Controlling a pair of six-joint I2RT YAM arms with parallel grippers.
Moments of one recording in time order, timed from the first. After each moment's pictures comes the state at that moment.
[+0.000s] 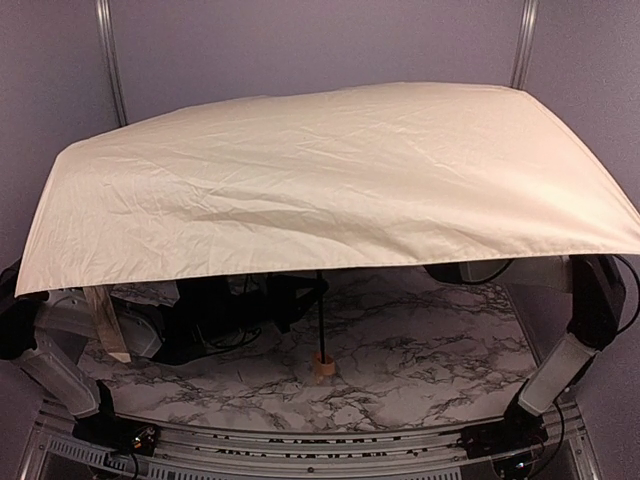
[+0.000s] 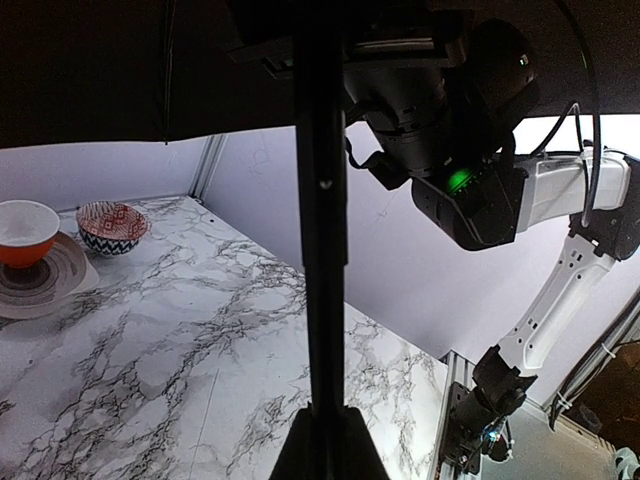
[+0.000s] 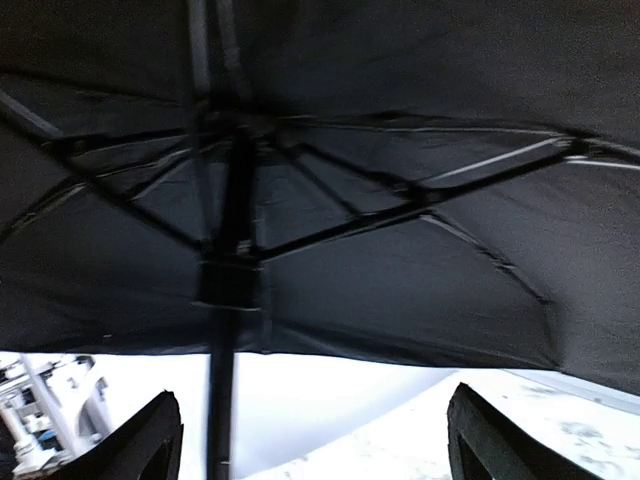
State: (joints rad) left arm -1.08 1.52 0.70 0.86 0.04 -0.45; right arm 0.70 1.62 1.11 0.98 -0.44 0.62
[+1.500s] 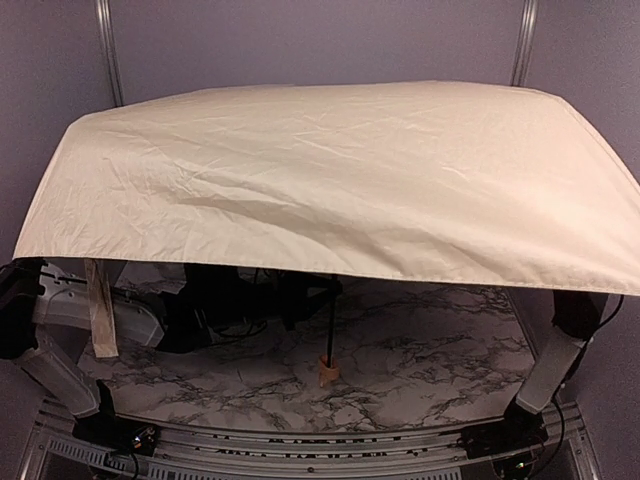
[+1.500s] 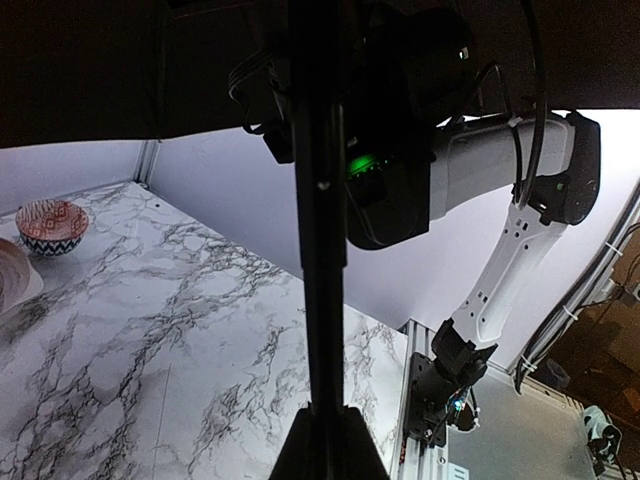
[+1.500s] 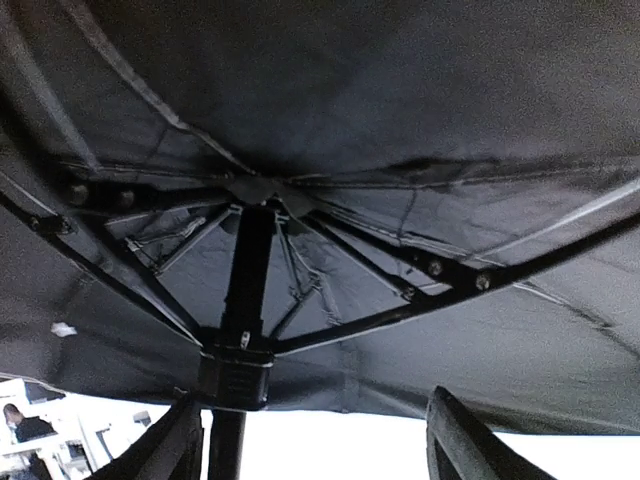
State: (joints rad) left arm -1.08 1.53 0.79 0.73 0.21 -0.43; right arm 0.69 1.74 1.15 1.34 -0.43 0.82
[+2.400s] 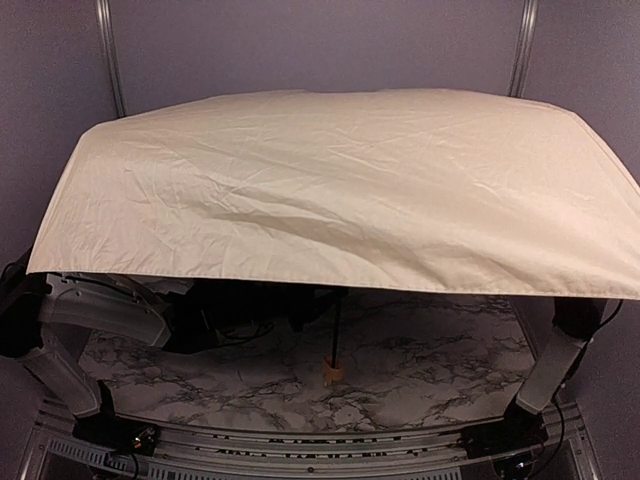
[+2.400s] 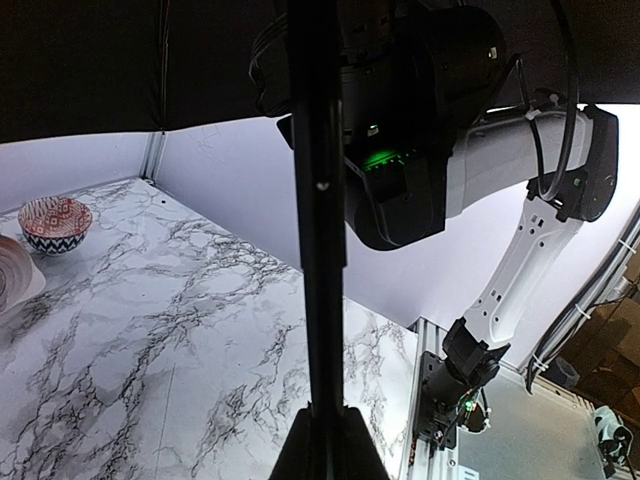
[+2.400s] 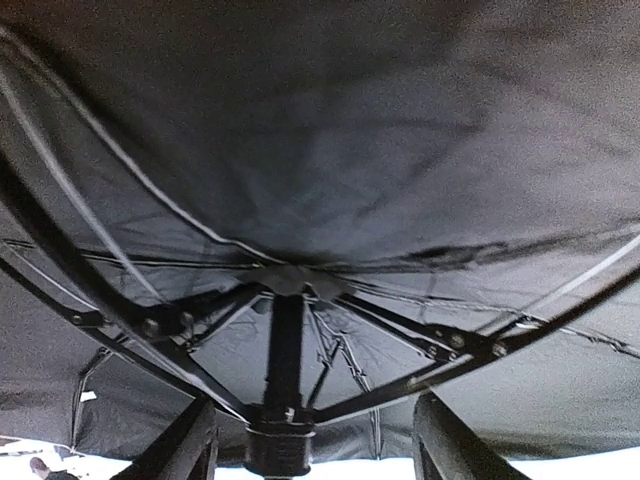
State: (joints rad) left arm -1.10 1.57 0.84 0.72 0.18 -0.42; right arm 0.70 1.73 1.14 1.46 -0.32 0.96
